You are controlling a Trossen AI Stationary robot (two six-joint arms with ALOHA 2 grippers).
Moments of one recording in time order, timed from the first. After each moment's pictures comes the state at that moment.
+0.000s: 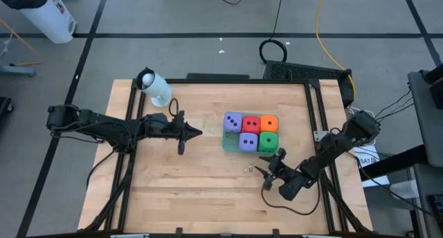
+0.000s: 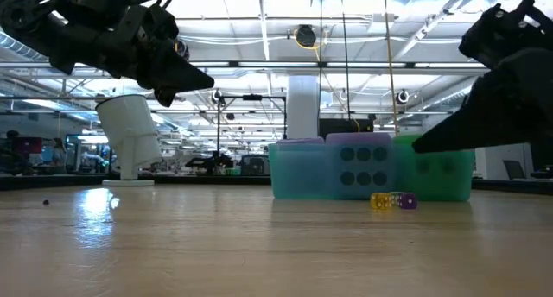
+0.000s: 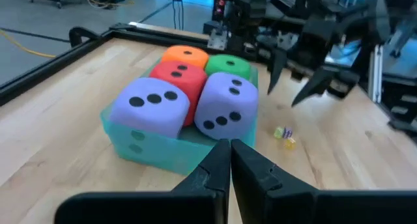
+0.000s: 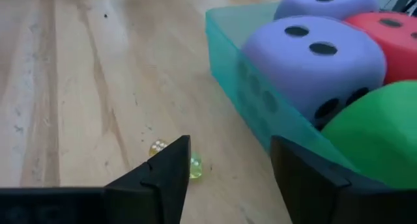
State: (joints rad) left arm 0.07 1.13 0.33 0.58 0.05 -0.14; right arm 0.73 1.63 0.52 0.22 1.02 0.82
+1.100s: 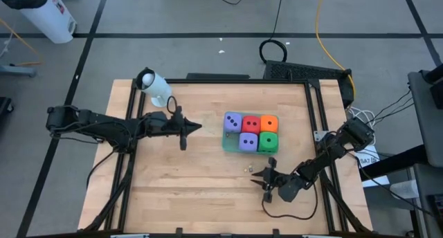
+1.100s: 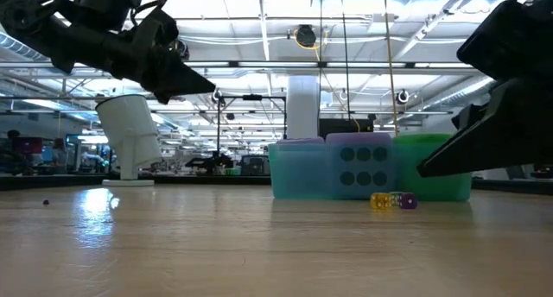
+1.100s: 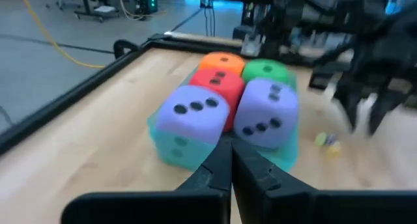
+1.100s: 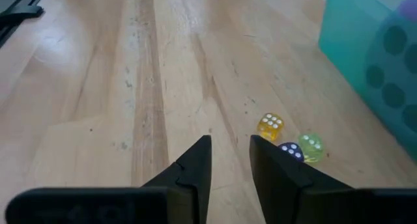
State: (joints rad) left arm 0.10 1.12 0.33 0.58 -0.05 -0.09; right arm 0.73 1.75 0.52 0.55 0.75 0.62
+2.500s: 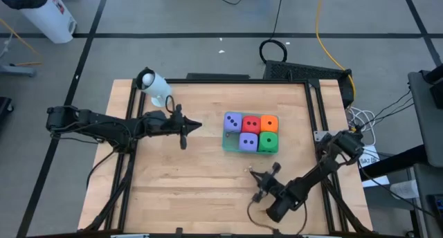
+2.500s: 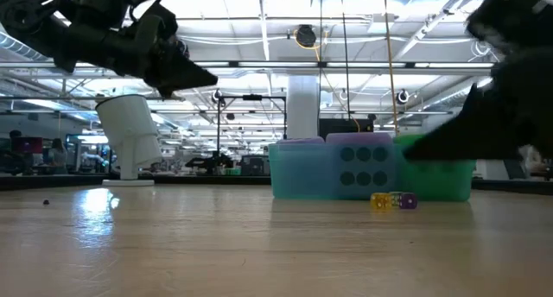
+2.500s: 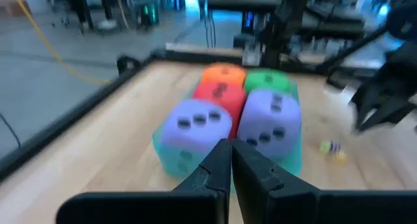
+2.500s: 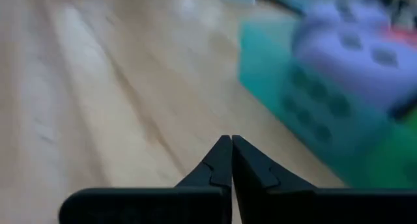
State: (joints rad) left arm 0.11 1.13 0.33 0.61 -0.05 -0.03; right arm 0.79 1.94 0.90 -0.15 1.21 1.04
